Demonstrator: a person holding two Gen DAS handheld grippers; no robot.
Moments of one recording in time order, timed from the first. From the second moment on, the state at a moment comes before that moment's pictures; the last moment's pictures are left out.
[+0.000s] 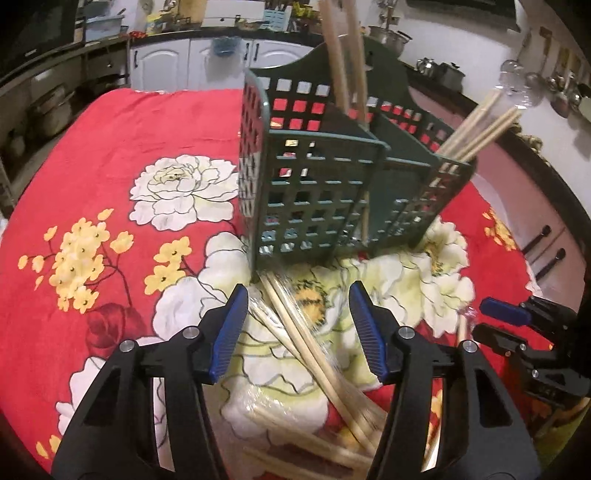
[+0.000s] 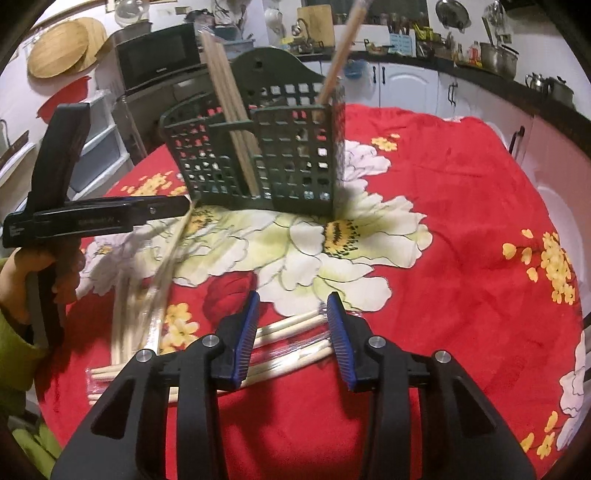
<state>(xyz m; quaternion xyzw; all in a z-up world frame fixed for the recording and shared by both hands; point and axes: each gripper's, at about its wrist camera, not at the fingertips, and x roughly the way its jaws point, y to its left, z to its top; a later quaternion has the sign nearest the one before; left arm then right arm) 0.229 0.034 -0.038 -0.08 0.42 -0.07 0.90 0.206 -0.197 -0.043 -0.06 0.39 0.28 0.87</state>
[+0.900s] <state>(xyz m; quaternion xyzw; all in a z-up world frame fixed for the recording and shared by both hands) 0.256 0.047 -0.062 -0.11 0.44 -0.05 0.89 0.224 -0.206 -0.053 -0.04 0.41 0.28 0.87</state>
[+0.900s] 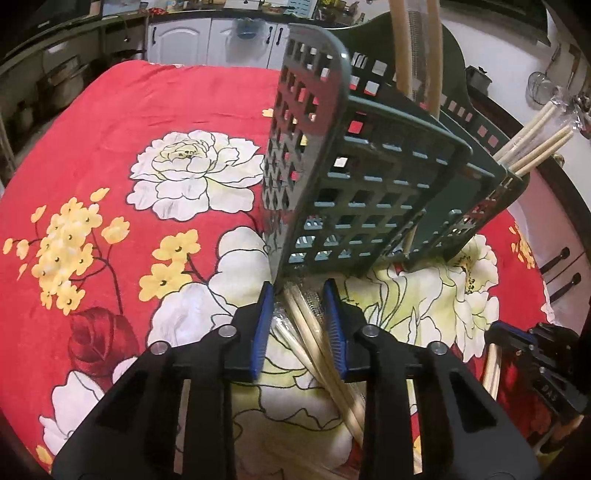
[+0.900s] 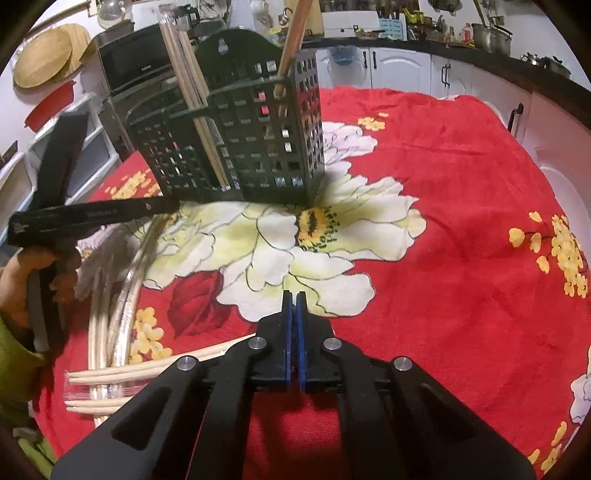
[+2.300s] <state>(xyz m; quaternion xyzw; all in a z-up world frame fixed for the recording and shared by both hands) 0.182 0.014 0.077 -0.10 0.27 -0.17 0.94 0.157 -0.213 0.117 -0.05 0.14 0.28 0.95</state>
